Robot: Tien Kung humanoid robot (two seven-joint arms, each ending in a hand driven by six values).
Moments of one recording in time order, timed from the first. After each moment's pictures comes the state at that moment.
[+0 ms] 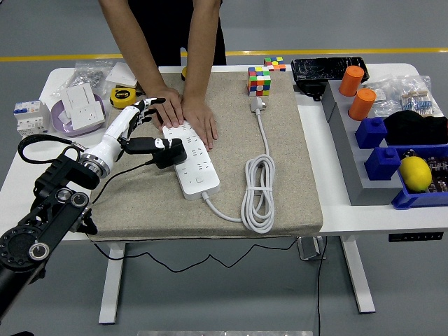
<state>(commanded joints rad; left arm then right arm) -0.40 0.16 -1.18 -1.16 1.49 0.03 0.02 0.03 -0.11 1.35 0.18 -1.00 0.02 -0.06</state>
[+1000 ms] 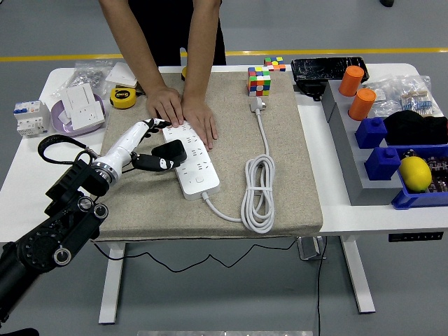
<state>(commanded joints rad) -0.46 0.14 -1.05 -1.02 1.77 0.09 0.06 0.03 -0.11 1.34 0.18 -1.00 0.02 -0.06</state>
